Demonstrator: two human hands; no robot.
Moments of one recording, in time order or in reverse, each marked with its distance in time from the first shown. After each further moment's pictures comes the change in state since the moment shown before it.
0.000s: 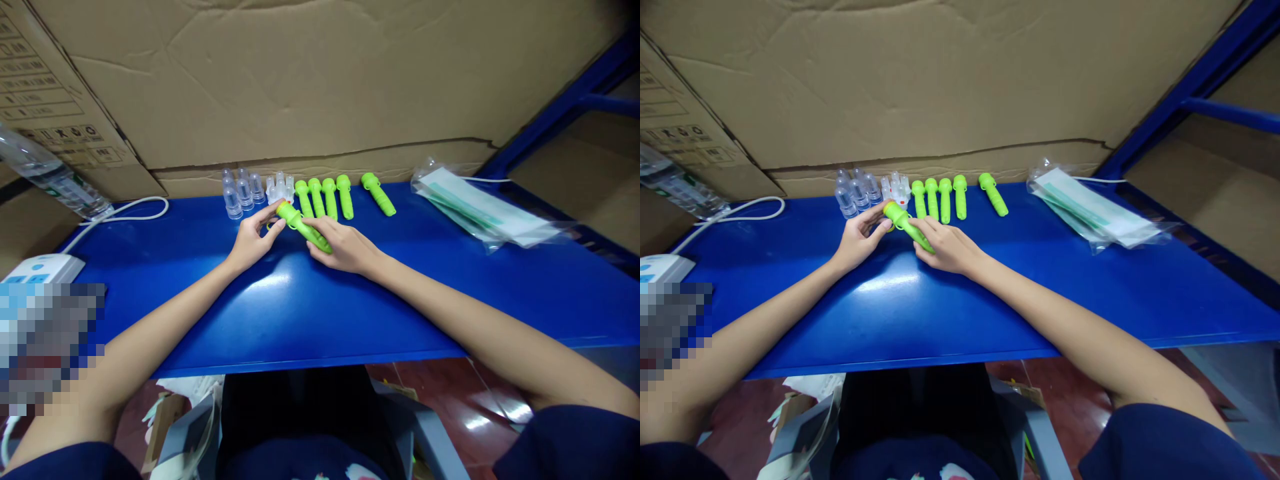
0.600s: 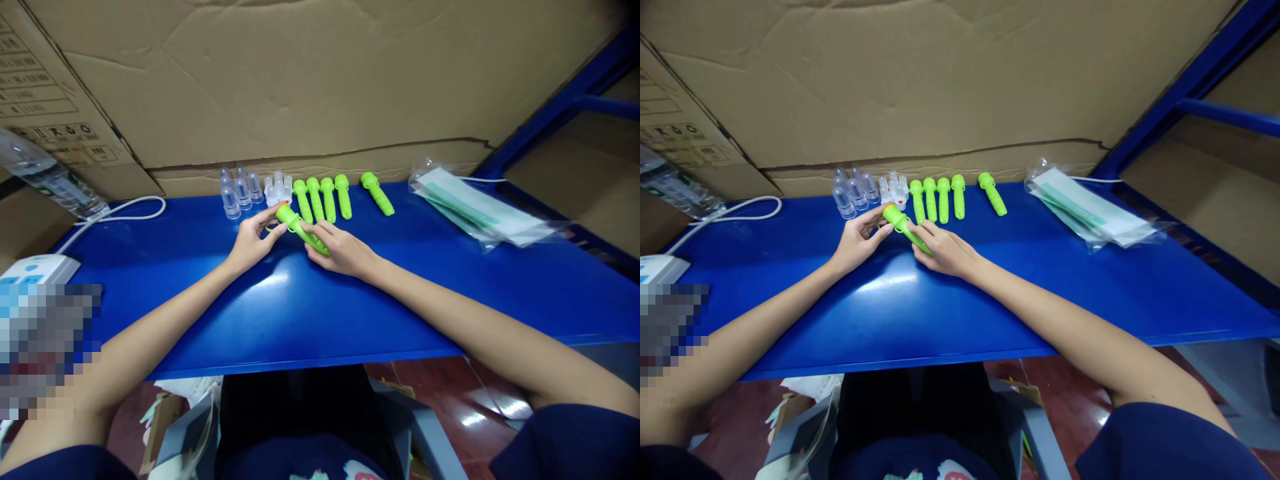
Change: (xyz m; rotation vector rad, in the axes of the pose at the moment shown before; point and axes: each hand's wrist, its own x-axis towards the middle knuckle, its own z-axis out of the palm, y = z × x) left_hand -0.003 0.005 0.002 -0.003 -0.025 -0.031; right_hand -0.006 0.004 0.012 -0.046 0.043 -0.069
